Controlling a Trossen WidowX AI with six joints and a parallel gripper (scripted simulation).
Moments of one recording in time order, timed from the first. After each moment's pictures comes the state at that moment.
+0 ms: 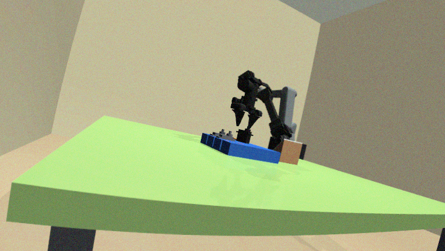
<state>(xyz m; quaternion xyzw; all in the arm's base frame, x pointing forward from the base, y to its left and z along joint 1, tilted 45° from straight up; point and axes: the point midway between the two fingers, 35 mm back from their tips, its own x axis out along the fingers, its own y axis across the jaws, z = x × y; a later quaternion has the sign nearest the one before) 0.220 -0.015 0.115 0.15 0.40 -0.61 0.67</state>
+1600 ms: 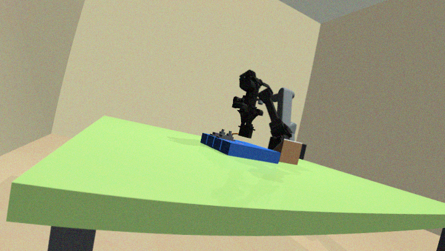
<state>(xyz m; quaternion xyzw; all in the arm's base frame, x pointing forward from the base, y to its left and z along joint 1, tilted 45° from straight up) 0.213 -0.013 0.122 0.14 0.40 -0.61 0.67</state>
